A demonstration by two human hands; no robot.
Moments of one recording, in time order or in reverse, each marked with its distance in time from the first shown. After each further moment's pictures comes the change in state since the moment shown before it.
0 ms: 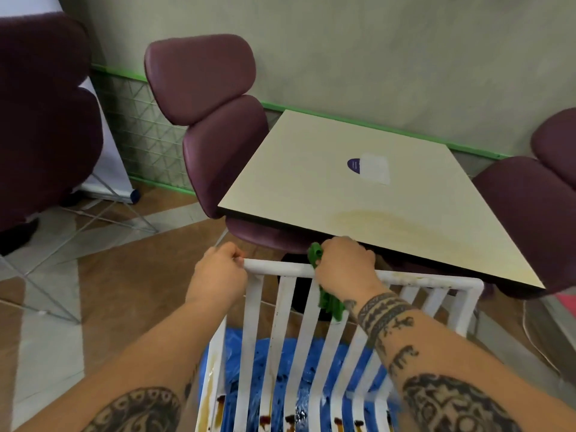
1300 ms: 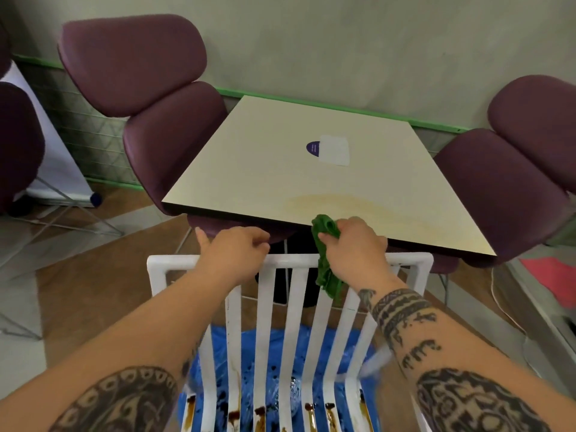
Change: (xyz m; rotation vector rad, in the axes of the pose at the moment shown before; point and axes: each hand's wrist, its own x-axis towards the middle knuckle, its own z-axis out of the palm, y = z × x) left_hand 0.004 0.097 0.062 0.286 -0.210 0.241; right_hand 0.004 0.109 -0.002 0.270 0.143 0.156
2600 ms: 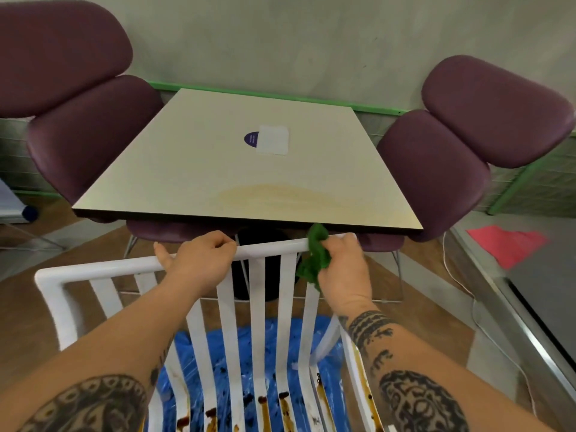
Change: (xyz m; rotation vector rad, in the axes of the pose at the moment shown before) left_hand -0.013 0.079 0.053 -0.073 0.034 -0.094; right_hand -0.022 0.145 0.015 0.142 0.274 -0.011
